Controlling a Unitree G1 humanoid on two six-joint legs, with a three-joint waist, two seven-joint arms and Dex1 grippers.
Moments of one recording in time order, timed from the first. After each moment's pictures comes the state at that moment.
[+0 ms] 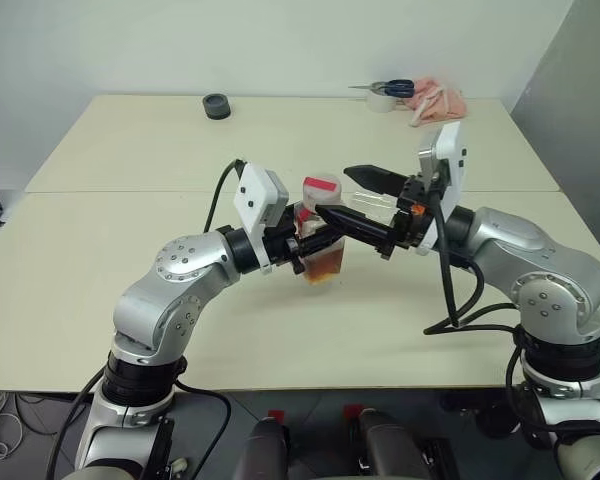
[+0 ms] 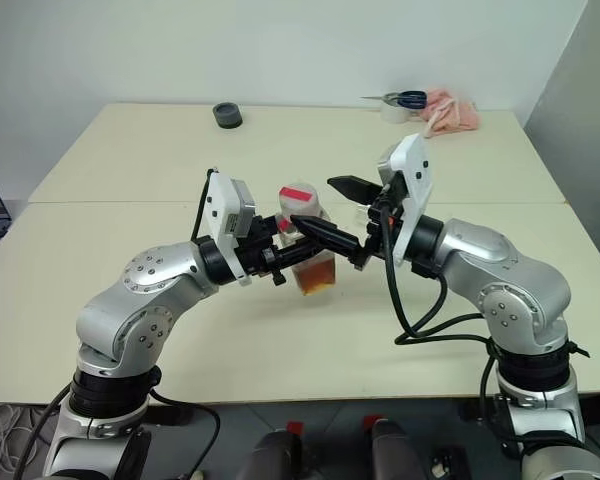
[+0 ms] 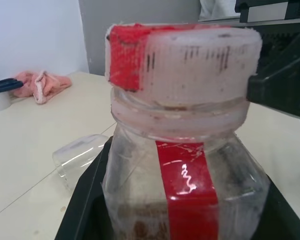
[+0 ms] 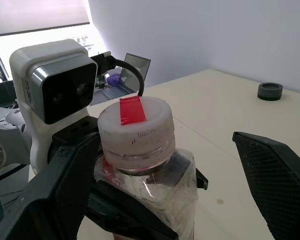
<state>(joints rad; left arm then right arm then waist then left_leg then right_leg) -0.51 0.45 -0.06 -0.42 -0.56 0.64 -0.67 -0.65 -0.46 -0.01 -0.48 0.83 0.87 0.48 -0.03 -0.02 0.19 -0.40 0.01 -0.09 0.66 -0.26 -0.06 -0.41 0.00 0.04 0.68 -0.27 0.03</state>
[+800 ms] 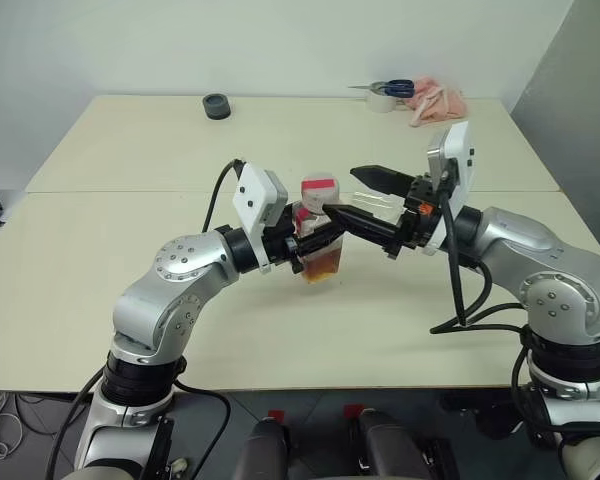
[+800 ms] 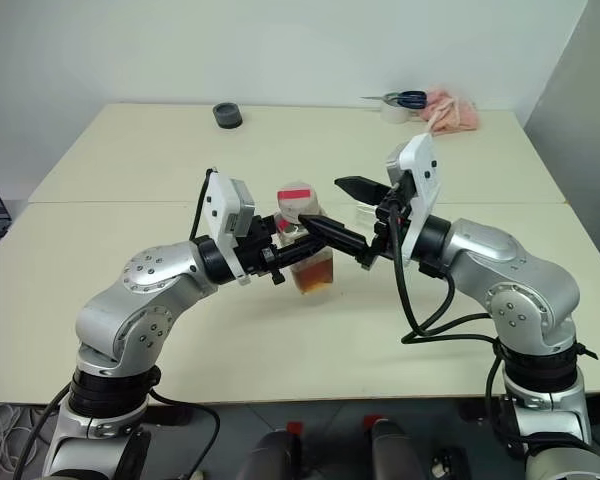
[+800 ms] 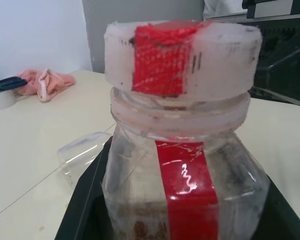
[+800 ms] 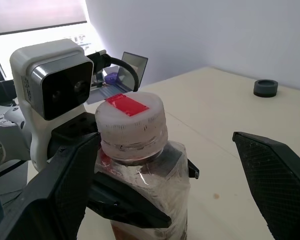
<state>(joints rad) -0.51 0.46 -0.05 -0.41 -0.55 0.64 -0.67 -0.64 -0.48 -0.03 -0.48 0.85 0.88 0.47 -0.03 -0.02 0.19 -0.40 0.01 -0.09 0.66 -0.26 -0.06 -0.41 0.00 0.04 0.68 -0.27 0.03</state>
